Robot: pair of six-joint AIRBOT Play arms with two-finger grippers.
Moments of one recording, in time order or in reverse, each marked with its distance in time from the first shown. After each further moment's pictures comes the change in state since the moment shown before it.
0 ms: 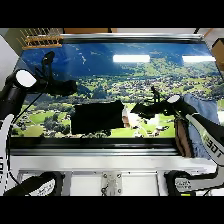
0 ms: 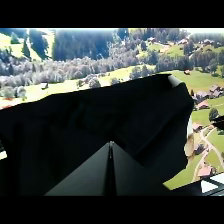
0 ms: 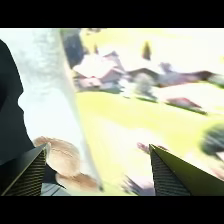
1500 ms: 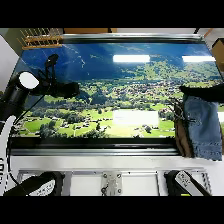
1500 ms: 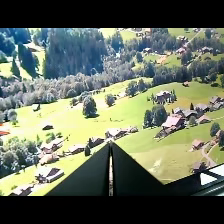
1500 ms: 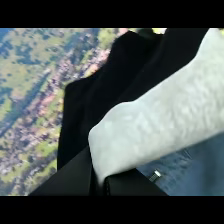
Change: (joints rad) left arm -0.018 0.006 -0.019 -0.005 -0.003 0.002; right arm -0.836 0.485 0.406 -0.480 0.235 0.482
